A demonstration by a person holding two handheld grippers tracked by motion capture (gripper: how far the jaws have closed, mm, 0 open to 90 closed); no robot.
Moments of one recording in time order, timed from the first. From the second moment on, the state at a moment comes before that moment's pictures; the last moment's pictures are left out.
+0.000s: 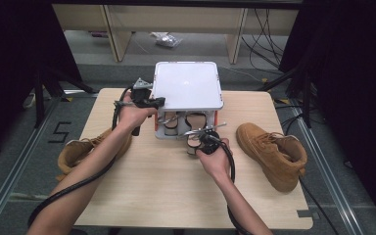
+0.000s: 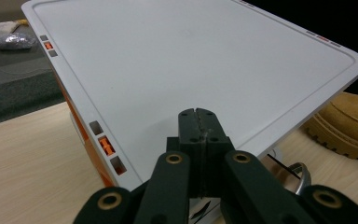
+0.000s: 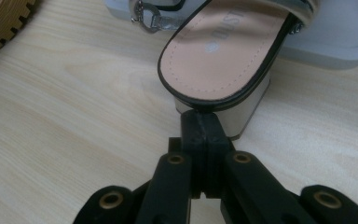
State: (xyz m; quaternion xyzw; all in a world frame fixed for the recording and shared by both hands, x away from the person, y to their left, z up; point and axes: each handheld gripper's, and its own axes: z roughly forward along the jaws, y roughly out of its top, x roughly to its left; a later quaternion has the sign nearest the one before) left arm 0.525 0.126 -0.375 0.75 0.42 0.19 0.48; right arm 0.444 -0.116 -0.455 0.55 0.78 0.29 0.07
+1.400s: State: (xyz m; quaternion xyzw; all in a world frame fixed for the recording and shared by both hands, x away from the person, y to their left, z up) left arm 0.524 0.126 -0.375 0.75 0.42 0.19 0.48; right arm 0.485 -0.105 -0.455 0.57 0.74 0.32 0.14
